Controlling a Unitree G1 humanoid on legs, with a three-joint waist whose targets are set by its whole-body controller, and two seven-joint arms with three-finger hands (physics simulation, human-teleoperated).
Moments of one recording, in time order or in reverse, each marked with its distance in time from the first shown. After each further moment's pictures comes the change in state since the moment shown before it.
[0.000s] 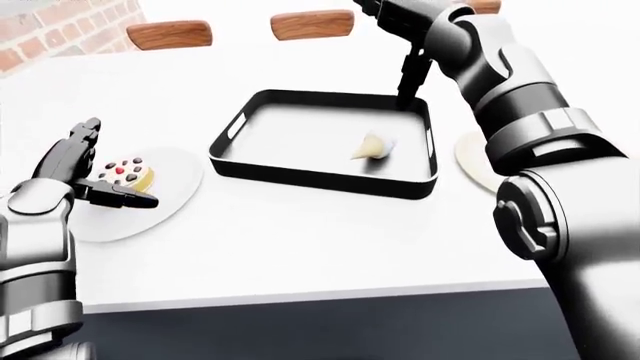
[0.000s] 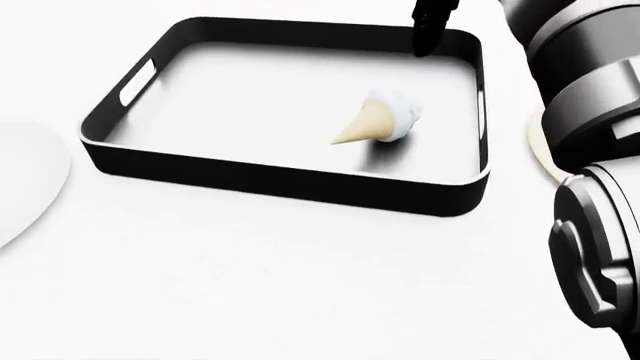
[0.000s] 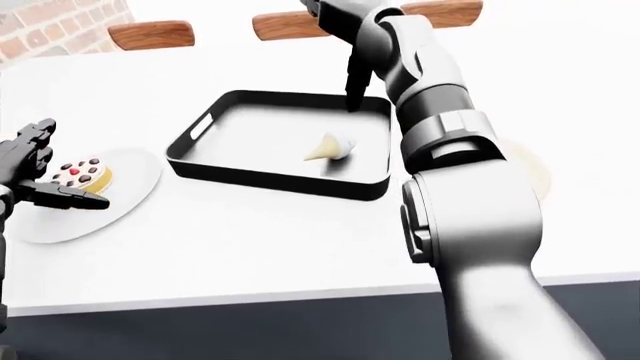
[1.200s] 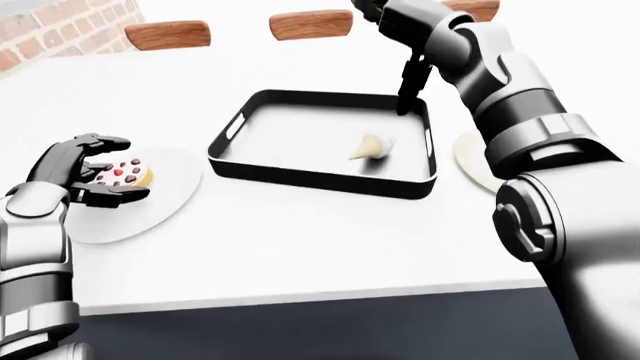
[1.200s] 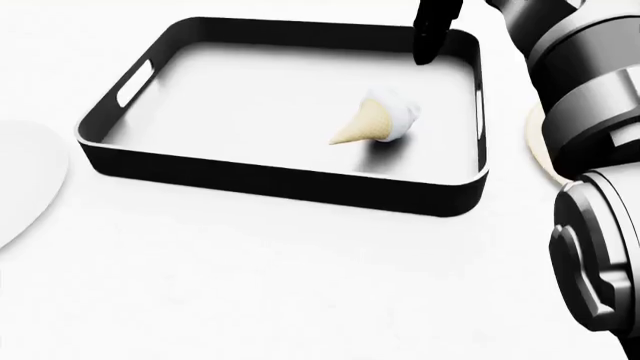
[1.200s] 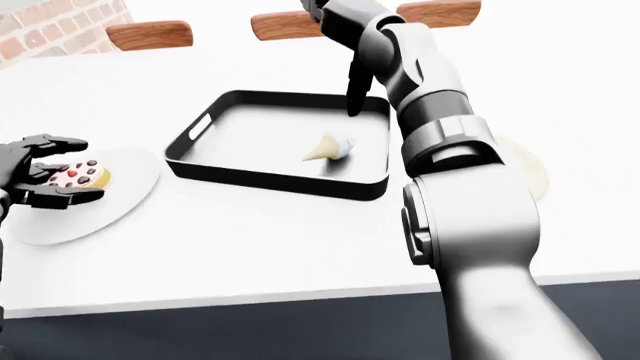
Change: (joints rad) left arm 0.001 0.014 -0.002 0.044 0.055 -0.029 0.025; right arm 0.022 -0.003 -0.001 -0.003 0.012 -0.002 -0.003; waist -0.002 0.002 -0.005
